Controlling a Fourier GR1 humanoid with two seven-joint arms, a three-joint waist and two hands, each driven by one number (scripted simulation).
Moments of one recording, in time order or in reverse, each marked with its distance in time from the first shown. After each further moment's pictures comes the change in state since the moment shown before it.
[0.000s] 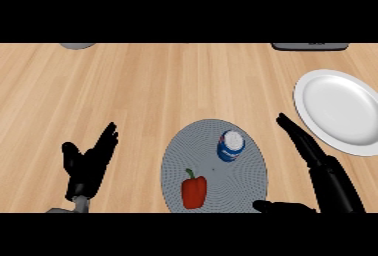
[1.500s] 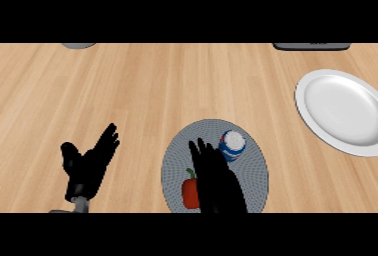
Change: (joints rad) left arm 0.017 -0.053 0.063 -0.010 -0.057 -0.062 0.027; right arm -0.189 0.478 0.353 0.297 0.414 0.343 0.532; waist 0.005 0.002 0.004
